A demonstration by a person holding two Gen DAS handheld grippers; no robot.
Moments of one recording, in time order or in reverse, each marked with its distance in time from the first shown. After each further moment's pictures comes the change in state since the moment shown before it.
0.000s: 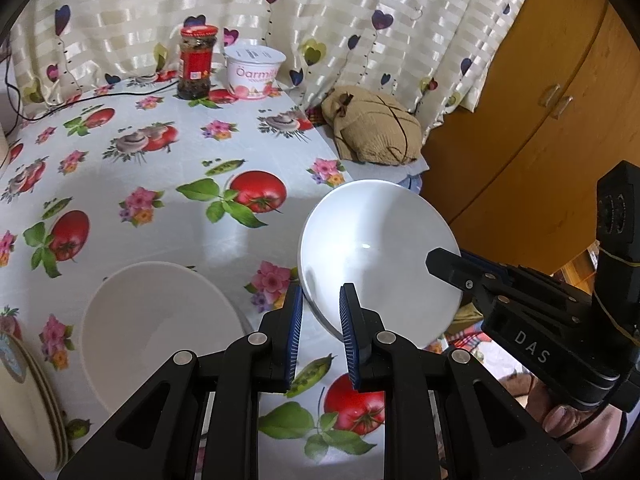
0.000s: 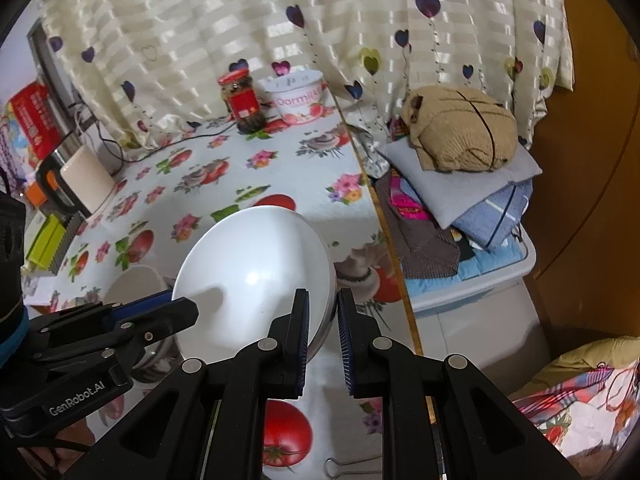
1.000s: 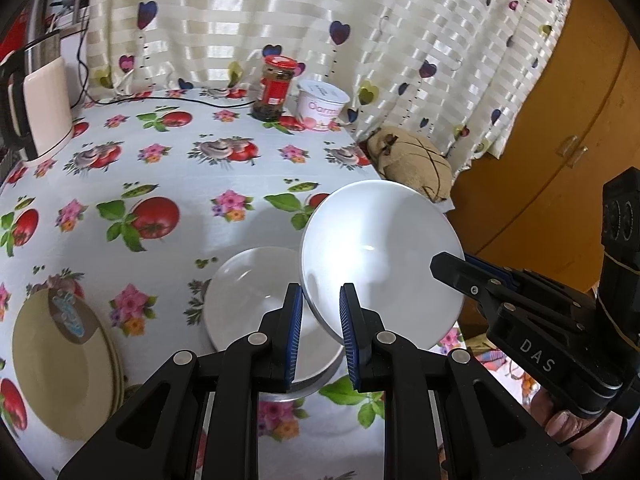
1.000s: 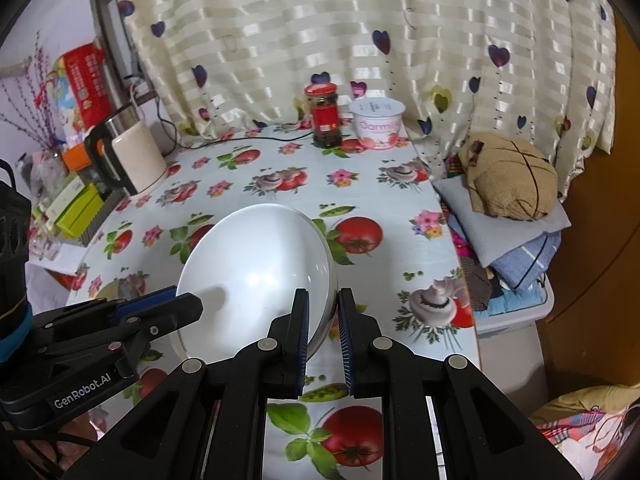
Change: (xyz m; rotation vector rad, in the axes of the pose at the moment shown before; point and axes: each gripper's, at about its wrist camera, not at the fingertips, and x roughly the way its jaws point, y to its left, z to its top) left arm -0.072 0.060 -0.025 -0.121 -0.112 0.074; right arm -0.022 0.095 0.006 -0.165 -0.038 0.070
